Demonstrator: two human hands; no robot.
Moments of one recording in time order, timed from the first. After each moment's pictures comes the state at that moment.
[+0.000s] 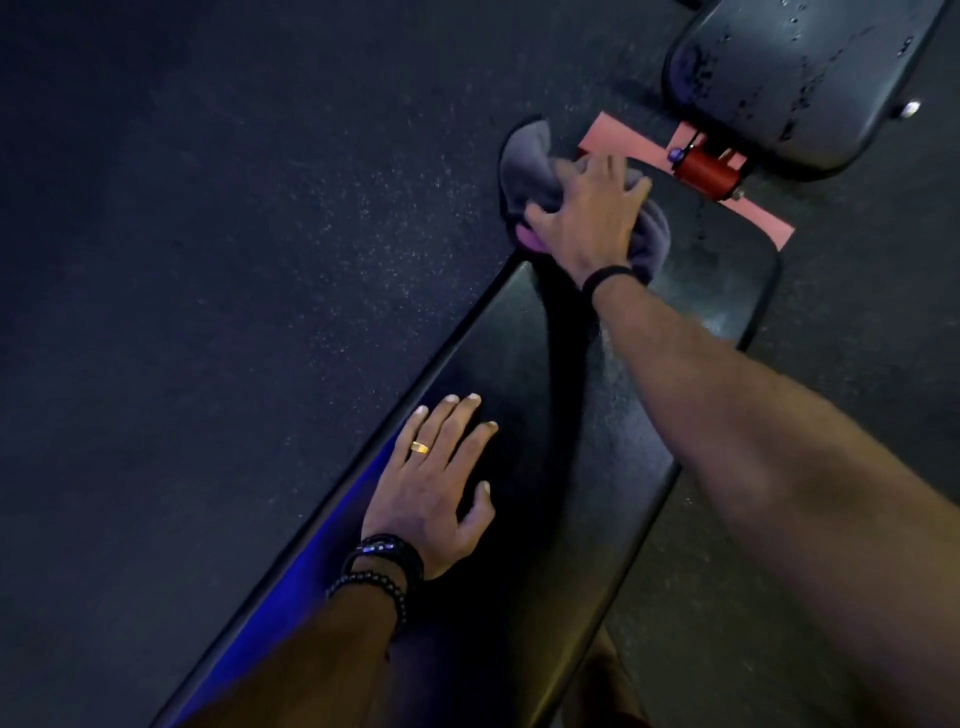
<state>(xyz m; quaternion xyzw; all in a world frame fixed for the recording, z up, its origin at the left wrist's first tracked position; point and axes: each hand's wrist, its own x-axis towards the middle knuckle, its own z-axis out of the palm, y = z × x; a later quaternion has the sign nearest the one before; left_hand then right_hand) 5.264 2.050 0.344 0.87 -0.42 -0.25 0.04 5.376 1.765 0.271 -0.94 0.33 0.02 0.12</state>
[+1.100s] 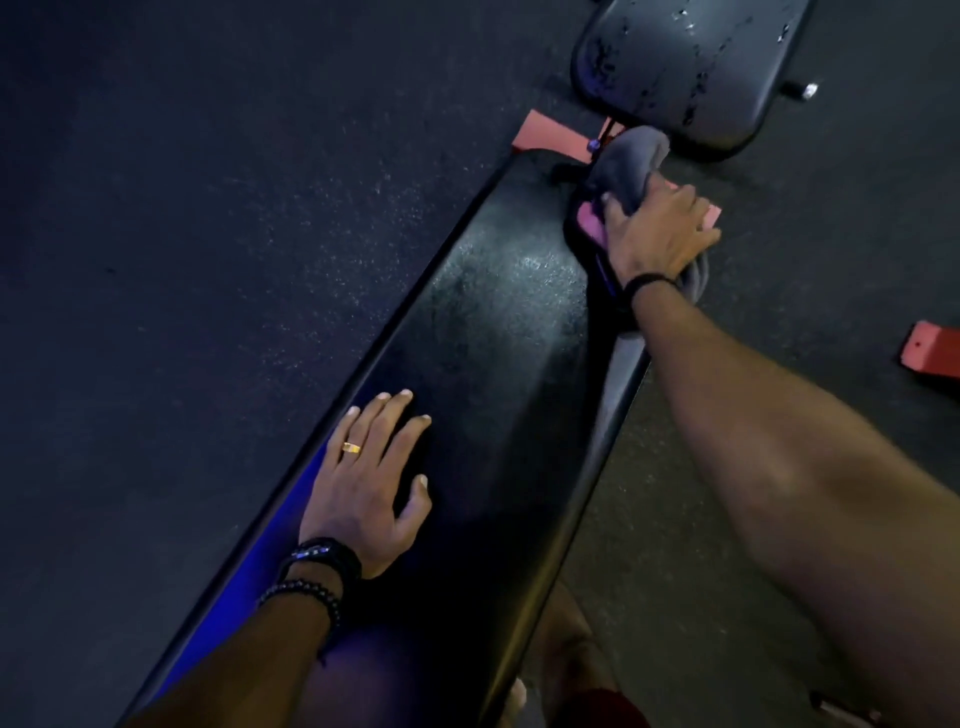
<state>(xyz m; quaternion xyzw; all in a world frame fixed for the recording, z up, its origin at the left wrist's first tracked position) 5.260 2.051 0.341 0.88 -0.42 -0.23 0.05 5.281 1.681 0.267 -0.82 0.56 0.02 0.14</state>
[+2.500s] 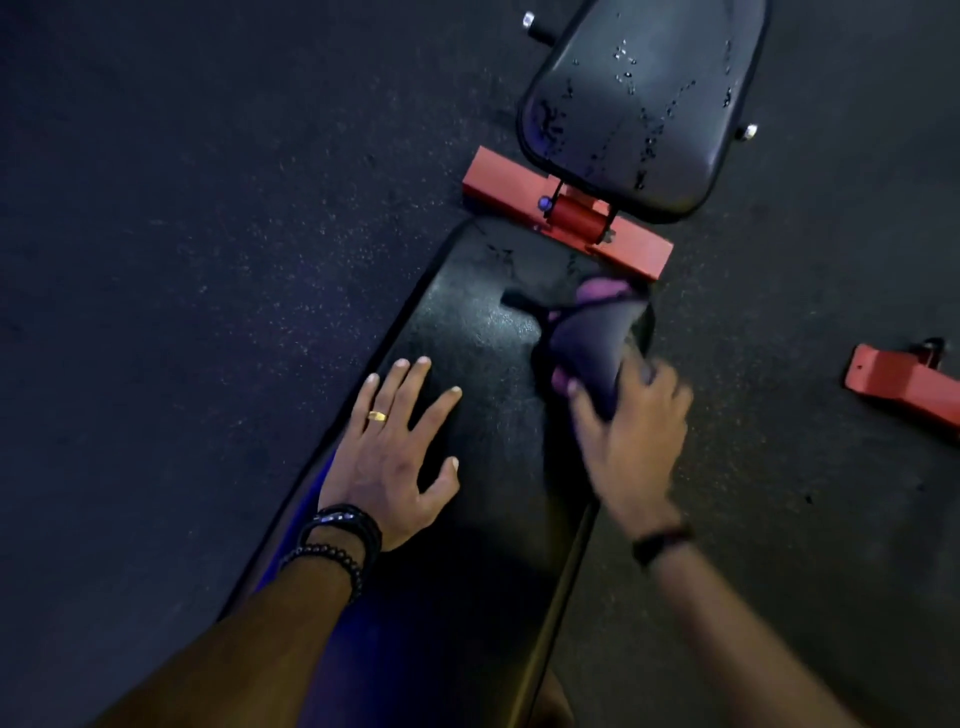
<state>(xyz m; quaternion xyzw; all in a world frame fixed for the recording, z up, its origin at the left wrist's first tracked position) 5.336 1.925 0.297 0.84 -0.48 -0.23 0.03 5.189 1.734 0.286 -0.83 0.52 0.01 0.19</state>
